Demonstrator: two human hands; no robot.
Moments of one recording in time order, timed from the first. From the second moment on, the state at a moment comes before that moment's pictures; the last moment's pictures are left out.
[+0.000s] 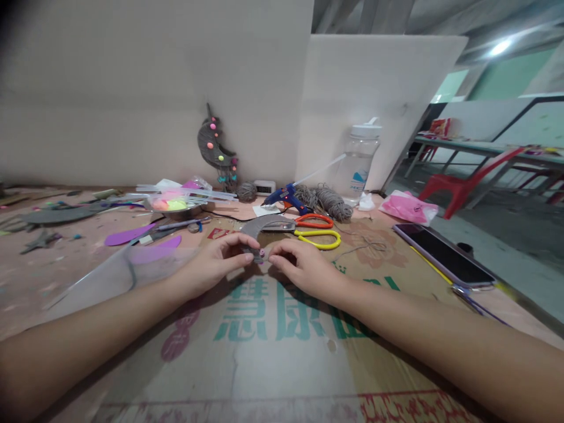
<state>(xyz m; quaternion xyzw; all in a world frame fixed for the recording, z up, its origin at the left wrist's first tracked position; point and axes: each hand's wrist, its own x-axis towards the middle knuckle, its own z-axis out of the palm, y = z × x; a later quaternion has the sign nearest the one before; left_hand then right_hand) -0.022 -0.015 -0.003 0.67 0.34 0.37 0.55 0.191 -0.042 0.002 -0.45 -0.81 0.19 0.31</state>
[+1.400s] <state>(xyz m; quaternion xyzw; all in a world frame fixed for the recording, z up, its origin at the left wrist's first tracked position) -0.024 -0.015 -0.005 0.67 0.34 0.35 0.55 0.192 -0.042 0.002 -0.47 -0.80 0.18 0.33</state>
